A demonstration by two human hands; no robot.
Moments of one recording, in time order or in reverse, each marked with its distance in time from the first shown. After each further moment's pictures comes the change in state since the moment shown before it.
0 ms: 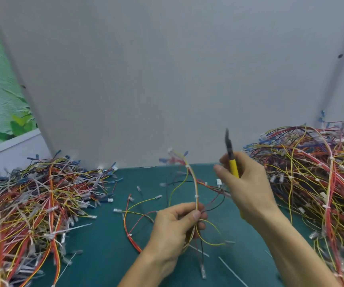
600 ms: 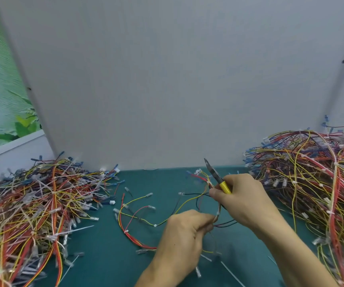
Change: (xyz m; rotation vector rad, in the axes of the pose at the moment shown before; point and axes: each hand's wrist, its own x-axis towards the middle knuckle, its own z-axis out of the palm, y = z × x) left_hand -0.003 -0.002 -0.003 0.909 -0.080 0.716; right_hand -0.008 -0.011 -0.001 -0.533 -0.254 0.140
